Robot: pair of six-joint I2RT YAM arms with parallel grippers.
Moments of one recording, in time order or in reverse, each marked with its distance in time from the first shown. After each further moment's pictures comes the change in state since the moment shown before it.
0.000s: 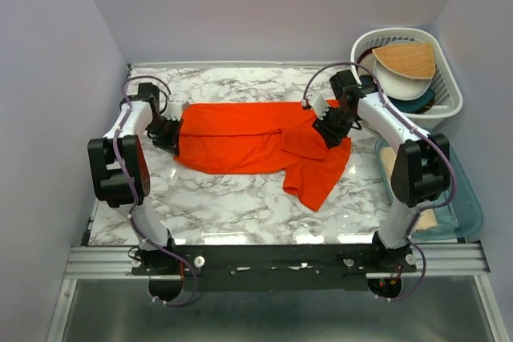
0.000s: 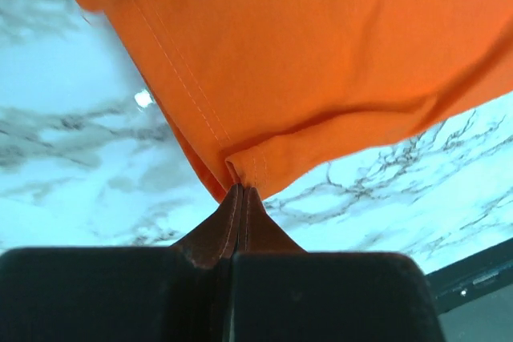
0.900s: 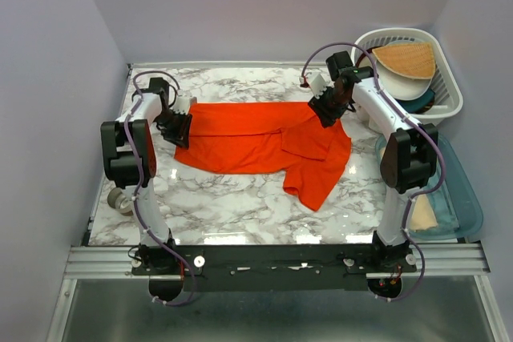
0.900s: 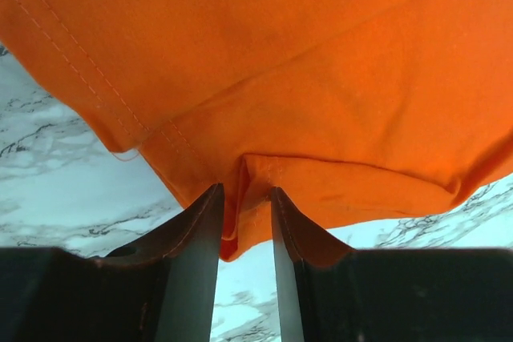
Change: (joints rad) left arm -0.032 0.166 0.104 0.054 0.002 -0.002; right arm -0.002 0.139 0.253 0.006 0.062 0.091
